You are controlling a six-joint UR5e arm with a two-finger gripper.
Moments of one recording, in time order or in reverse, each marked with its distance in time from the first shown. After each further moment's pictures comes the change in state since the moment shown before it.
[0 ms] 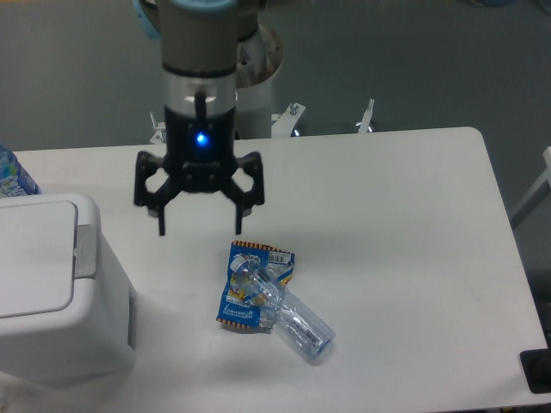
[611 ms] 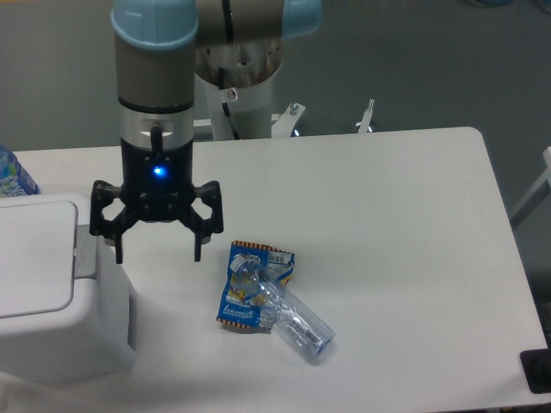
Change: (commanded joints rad) arm -0.058 -0.014 -0.017 0.040 0.006 -0.054
